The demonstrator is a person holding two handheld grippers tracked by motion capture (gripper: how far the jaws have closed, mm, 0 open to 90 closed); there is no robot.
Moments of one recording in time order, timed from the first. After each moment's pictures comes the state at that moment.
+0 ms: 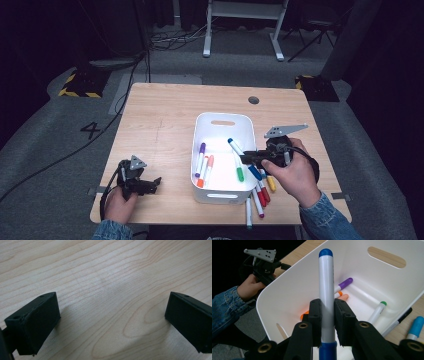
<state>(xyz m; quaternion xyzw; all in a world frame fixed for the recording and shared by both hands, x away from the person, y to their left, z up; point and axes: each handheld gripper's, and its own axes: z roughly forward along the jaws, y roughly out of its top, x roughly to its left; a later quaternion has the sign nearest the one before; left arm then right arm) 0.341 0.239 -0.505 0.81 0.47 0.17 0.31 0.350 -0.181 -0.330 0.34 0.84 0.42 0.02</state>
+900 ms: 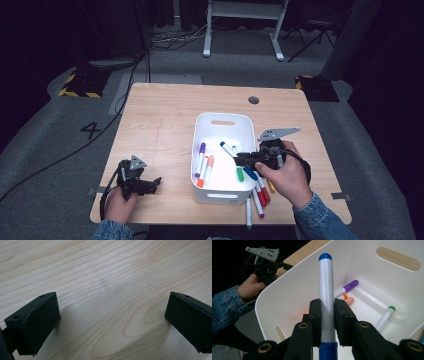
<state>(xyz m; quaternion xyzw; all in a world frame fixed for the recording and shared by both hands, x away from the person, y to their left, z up) 0.341 0.239 -0.505 0.81 0.47 0.17 0.31 0.351 -0.169 -0.343 0.33 0.84 0.43 0.02</state>
